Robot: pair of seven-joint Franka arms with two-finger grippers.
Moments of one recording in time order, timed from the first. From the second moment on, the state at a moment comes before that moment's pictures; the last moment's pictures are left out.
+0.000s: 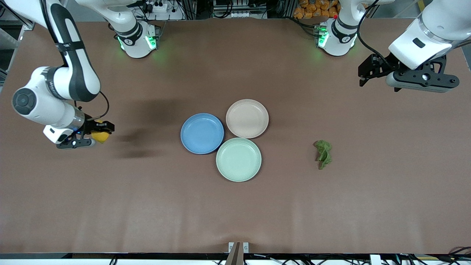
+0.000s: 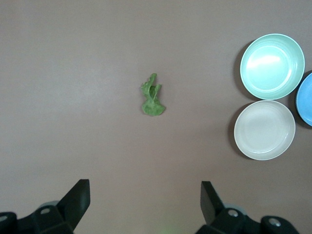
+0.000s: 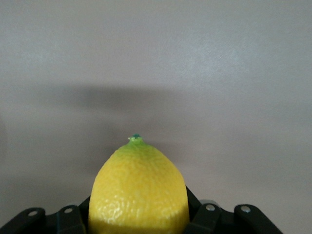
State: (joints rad) left arm -0.15 -0.02 -0.13 -1.54 -0.01 1.54 -0.09; right arm 0.08 0.19 -0.13 -2.18 0.08 2.28 -0.20
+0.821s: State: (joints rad) left arm -0.15 -0.02 -0.13 -1.53 -0.01 1.54 -0.09; right arm 0.07 0.31 -0.13 -2.23 0.08 2.50 -0.21
